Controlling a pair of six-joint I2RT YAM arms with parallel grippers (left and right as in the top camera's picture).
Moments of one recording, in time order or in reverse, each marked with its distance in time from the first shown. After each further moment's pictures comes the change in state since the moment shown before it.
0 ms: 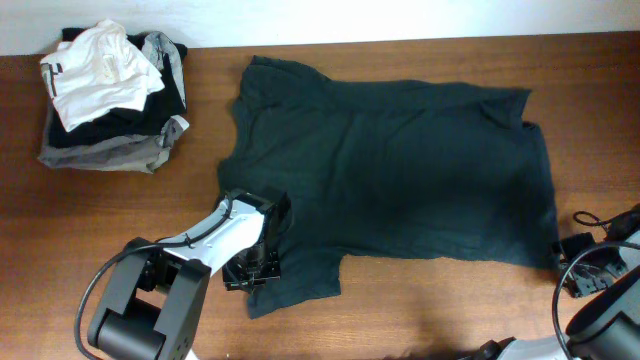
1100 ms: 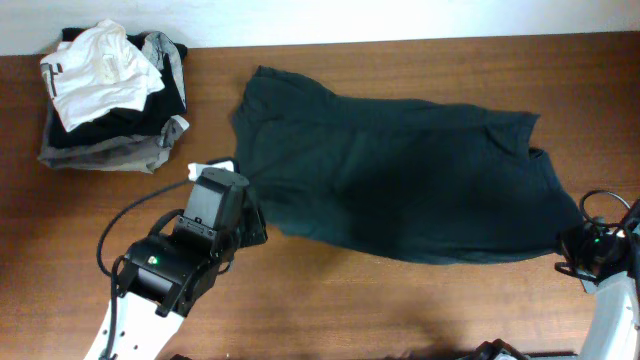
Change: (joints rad) left arm 0.000 -0.688 0.138 0.156 -0.119 0.000; right arm 0.161 -0.594 0.032 -0.236 0.033 0.106
